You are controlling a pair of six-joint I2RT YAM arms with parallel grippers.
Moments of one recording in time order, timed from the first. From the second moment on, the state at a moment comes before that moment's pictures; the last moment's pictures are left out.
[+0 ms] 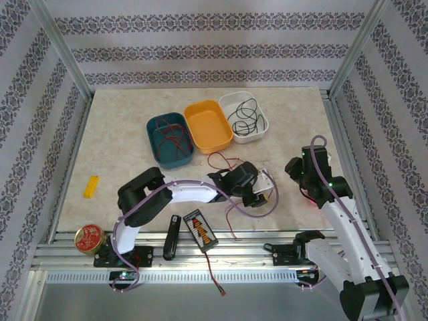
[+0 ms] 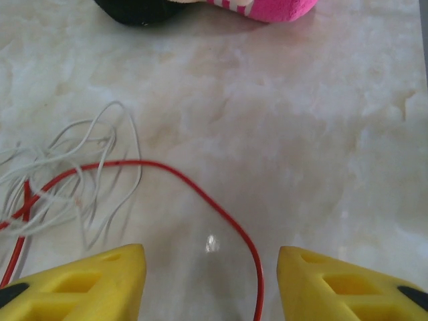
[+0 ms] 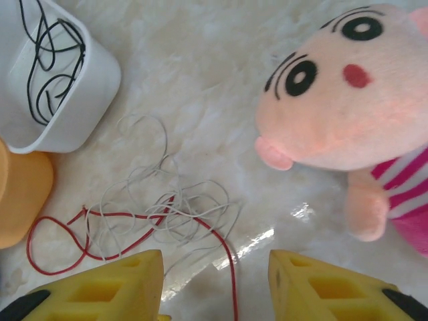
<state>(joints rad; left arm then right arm) -1.04 2.02 1.30 0.00 0.17 0.17 0.14 0.83 0.77 -0.80 0.12 0.78</state>
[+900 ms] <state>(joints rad) -1.10 2.34 1.85 -0.58 0.06 0.14 0.03 0.82 0.74 -0.84 0.09 0.68</state>
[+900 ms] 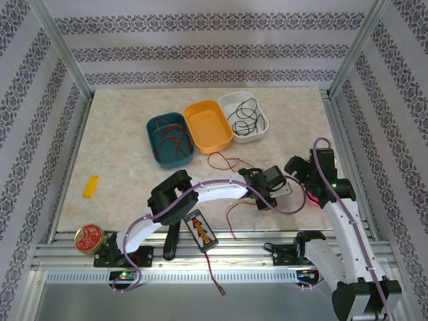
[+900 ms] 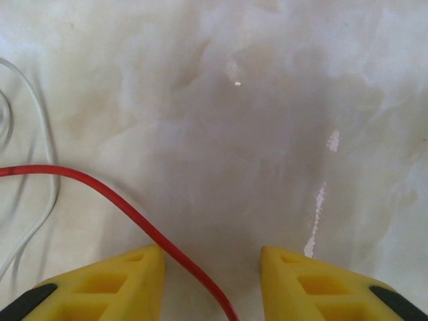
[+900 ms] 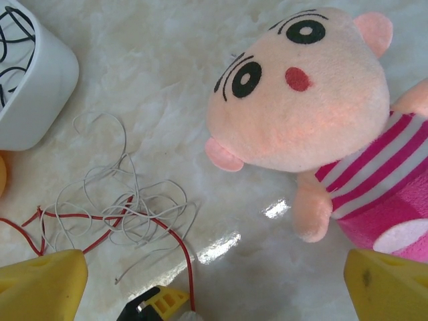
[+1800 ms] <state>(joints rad) -0.96 1.95 1.44 -0.45 -0.06 0.24 0.03 0.80 0.71 -0.80 0.04 0.68</state>
